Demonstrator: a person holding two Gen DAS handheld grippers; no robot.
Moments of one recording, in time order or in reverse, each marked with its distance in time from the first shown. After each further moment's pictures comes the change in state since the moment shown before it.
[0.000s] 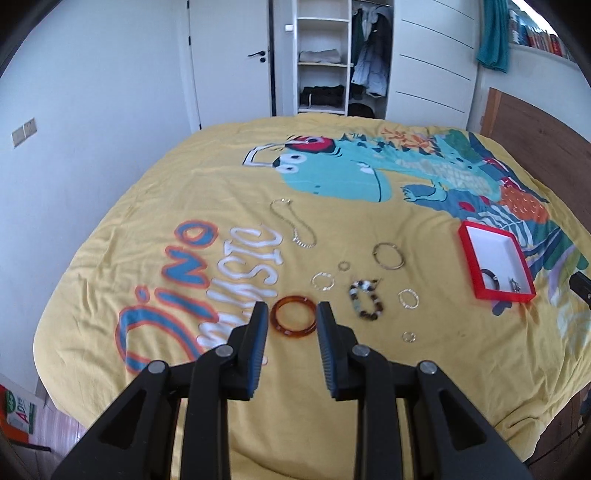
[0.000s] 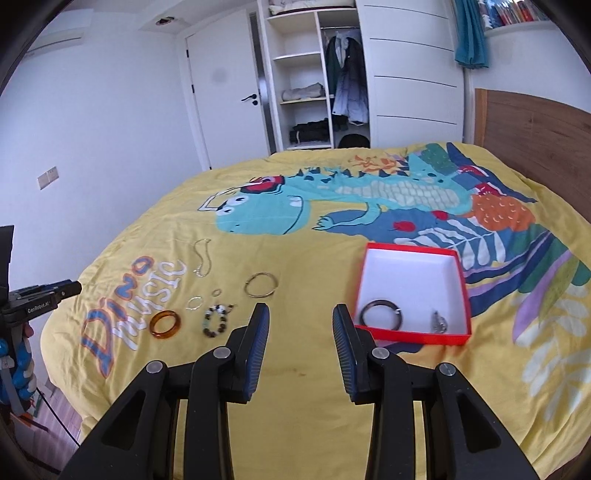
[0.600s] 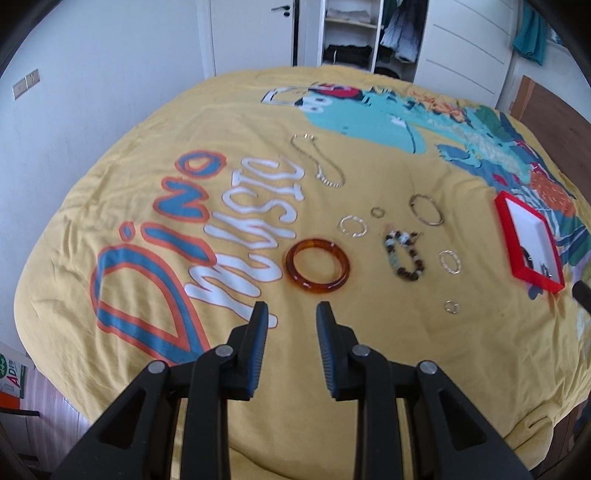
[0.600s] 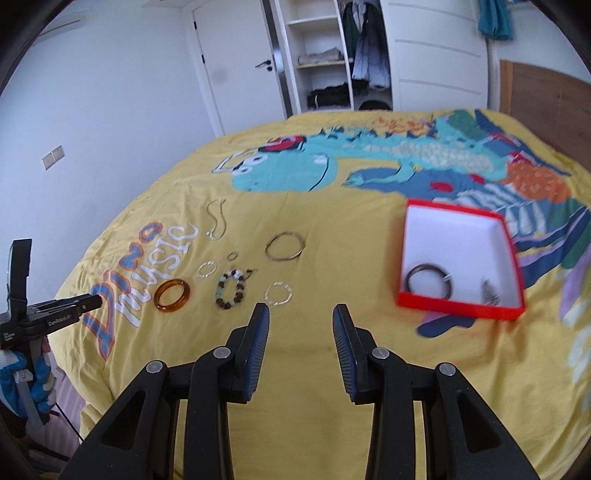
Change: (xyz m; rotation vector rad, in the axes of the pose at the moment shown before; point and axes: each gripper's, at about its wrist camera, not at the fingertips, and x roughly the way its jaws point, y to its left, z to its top) left arm 0.086 0.017 -0.042 -0.087 0.172 0.025; right arm 0.081 0.026 -0.036 0.007 0.142 0.079
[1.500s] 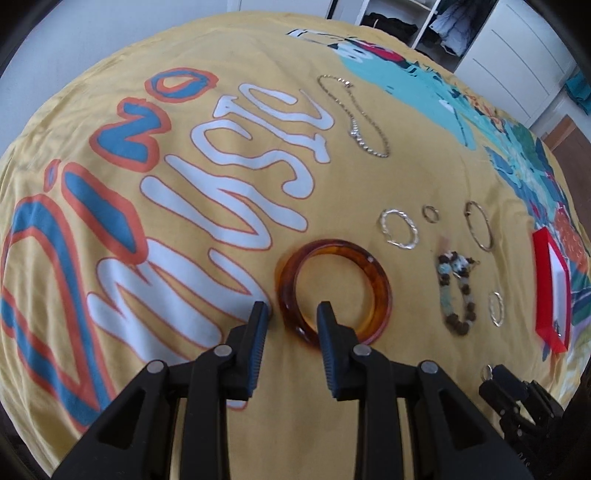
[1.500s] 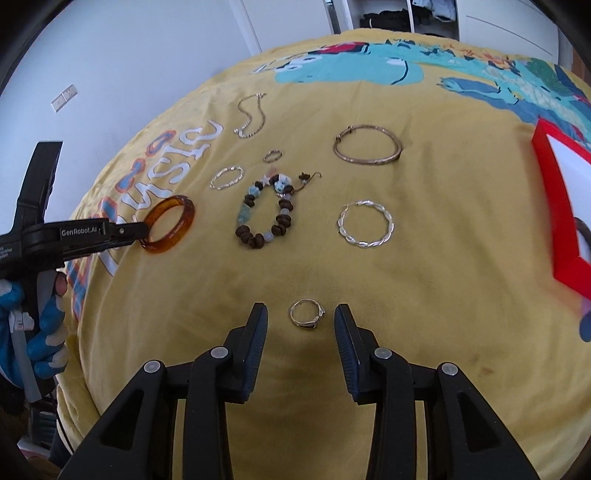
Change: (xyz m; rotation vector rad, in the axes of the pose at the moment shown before) left arm 0.138 0.021 0.028 -0.205 0.175 -0.084; right arm 0.167 0.049 -0.029 -0.087 0.280 0.137
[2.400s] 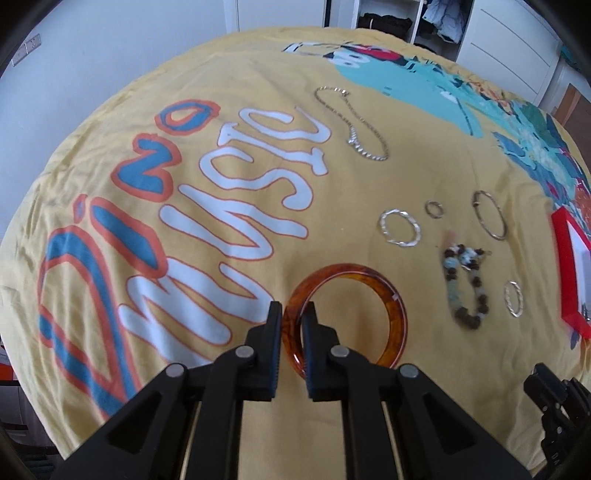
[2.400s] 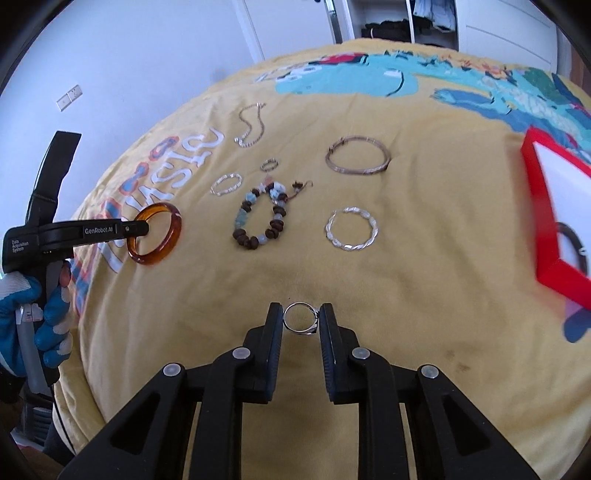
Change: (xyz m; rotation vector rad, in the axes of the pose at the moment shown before) left arm -0.025 -0.025 -0.007 0.097 -0.069 0.141; right arm -0.035 -0.005 -0.006 -0.016 -0.064 -0.015
